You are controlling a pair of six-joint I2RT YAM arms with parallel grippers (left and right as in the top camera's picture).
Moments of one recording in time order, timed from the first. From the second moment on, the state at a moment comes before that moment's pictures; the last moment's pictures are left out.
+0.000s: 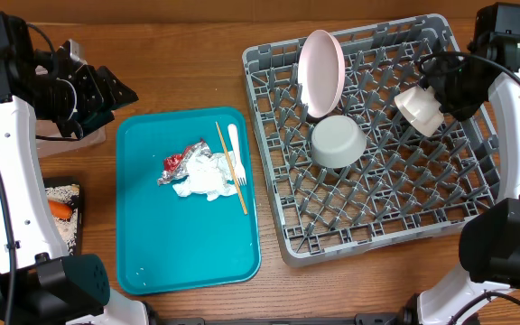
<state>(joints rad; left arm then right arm) 0.28 1.74 1.95 -1.48 0.55 -0.26 -0.16 1.88 1.84 -1.19 -0.10 0.55</state>
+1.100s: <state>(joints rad) 0.28 1.74 1.95 -1.50 0.54 -0.26 -0.15 1.71 1.64 -1.23 0.40 0.74</state>
